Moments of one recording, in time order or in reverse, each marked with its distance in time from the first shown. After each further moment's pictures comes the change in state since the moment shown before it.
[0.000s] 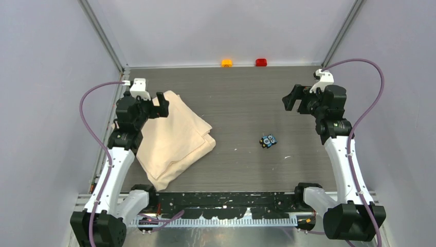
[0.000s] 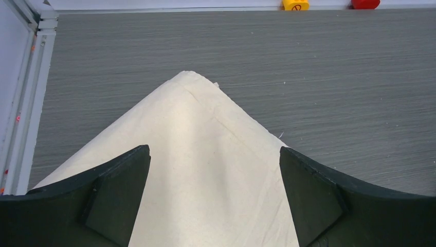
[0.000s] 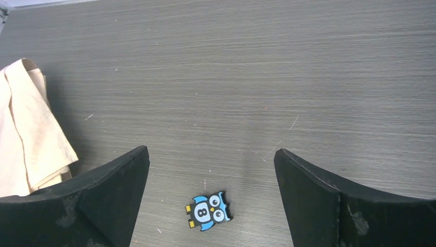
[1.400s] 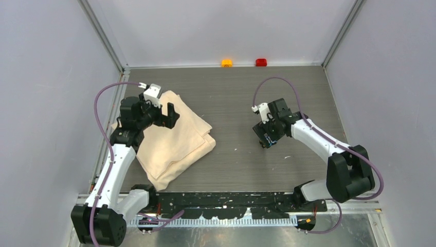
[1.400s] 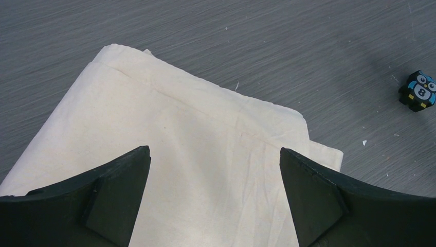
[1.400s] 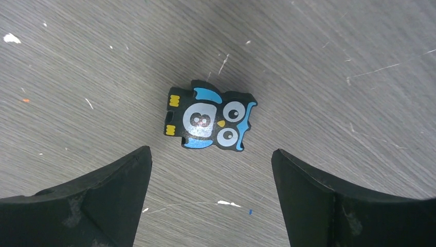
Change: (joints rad) left arm 0.000 0.041 0.000 -0.126 0.301 0.163; right arm 0.437 0.357 -0.081 -0.261 0.253 -0.436
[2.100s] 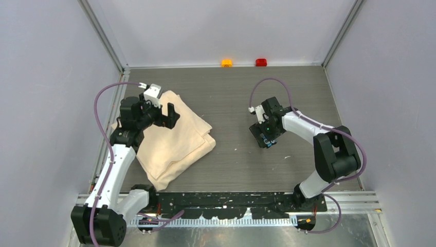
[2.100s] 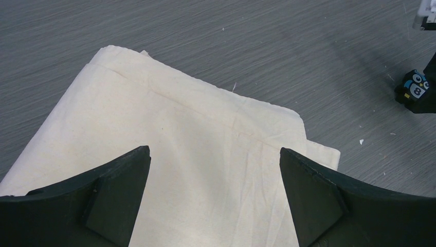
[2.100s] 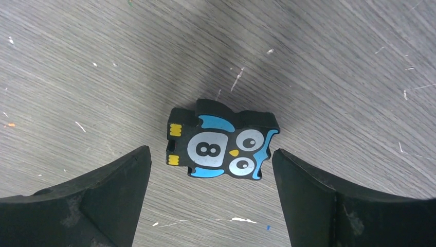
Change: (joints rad) left arm 0.000 -0.002 0.000 0.000 0.013 -0.001; right arm 0.000 0.219 0.071 -0.026 -0.018 0.058
